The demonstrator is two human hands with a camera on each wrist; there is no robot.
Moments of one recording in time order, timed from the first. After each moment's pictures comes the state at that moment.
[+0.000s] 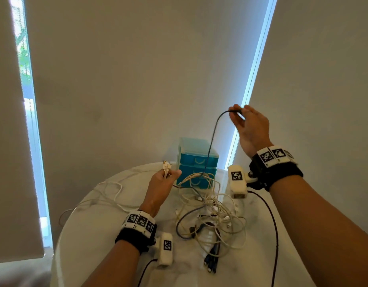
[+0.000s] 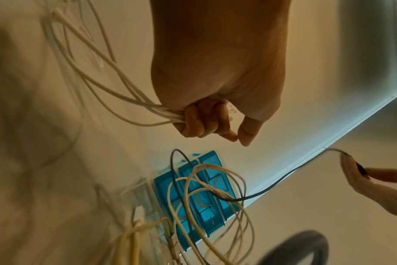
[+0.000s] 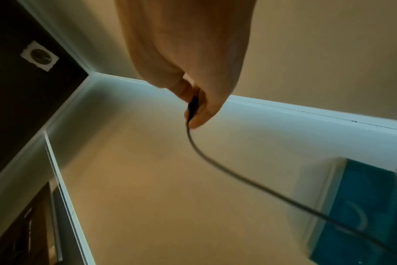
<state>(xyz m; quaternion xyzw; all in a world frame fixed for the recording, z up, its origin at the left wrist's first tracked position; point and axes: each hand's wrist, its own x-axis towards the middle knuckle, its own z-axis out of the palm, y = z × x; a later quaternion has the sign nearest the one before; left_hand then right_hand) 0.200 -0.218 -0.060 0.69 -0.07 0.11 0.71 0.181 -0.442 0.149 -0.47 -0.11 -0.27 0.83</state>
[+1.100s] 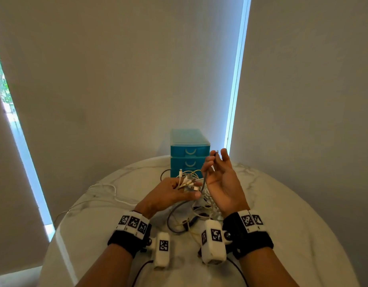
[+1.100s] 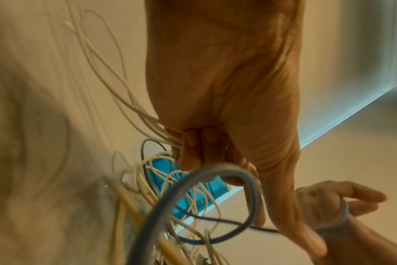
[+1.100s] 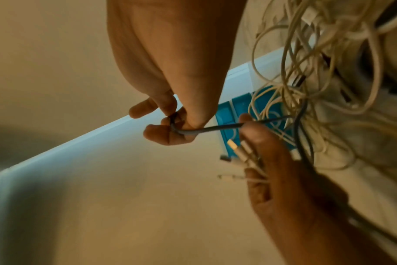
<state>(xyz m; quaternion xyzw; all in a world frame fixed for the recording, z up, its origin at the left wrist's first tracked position) 0.175 -0.247 -0.060 0.75 -0.32 -0.06 0.58 0.136 -0.428 -0.017 -0.19 -0.11 -0.06 0.97</state>
